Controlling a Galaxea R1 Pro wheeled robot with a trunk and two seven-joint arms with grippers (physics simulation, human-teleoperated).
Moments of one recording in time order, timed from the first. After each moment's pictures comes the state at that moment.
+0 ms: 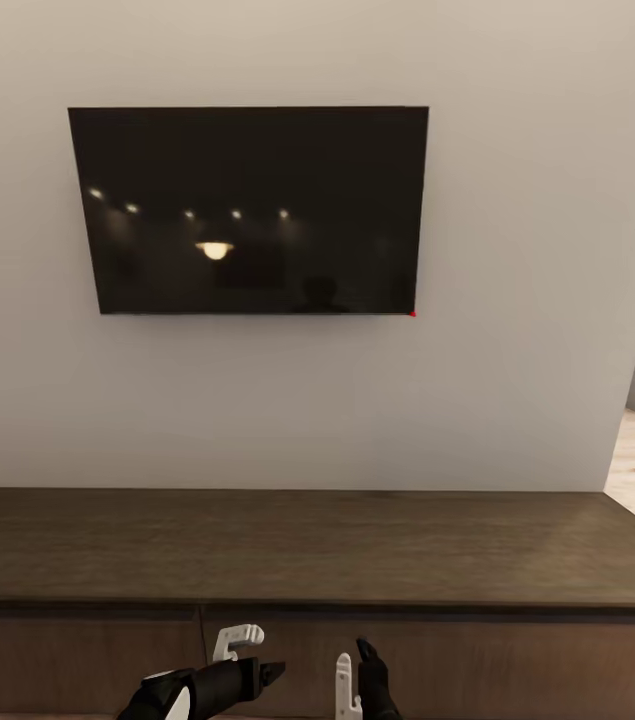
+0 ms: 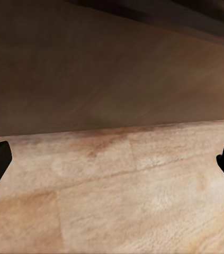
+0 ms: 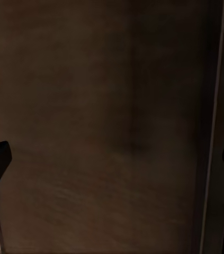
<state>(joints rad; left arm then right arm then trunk) -0.33 -0.04 -0.02 -0.60 0.19 0.36 -0.44 -0.41 0.17 0.59 -0.19 1.04 0.09 -0.33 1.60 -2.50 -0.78</state>
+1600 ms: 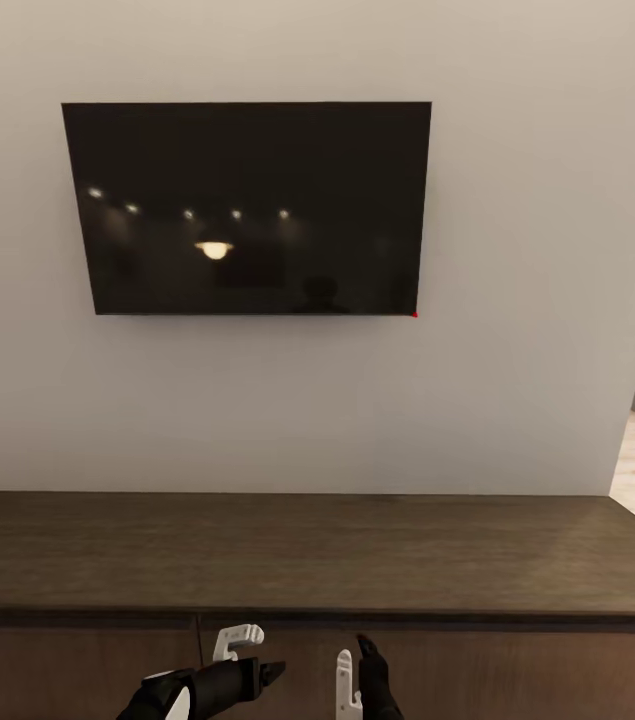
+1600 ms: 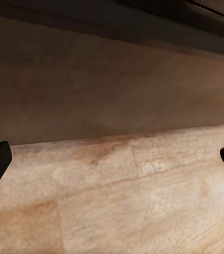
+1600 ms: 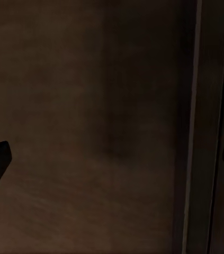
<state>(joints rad) -0.33 -0.04 -0.02 -0.60 0.19 0.36 -0.44 -0.41 0.17 0.59 -0.19 1.04 0.09 -0.37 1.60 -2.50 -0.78</state>
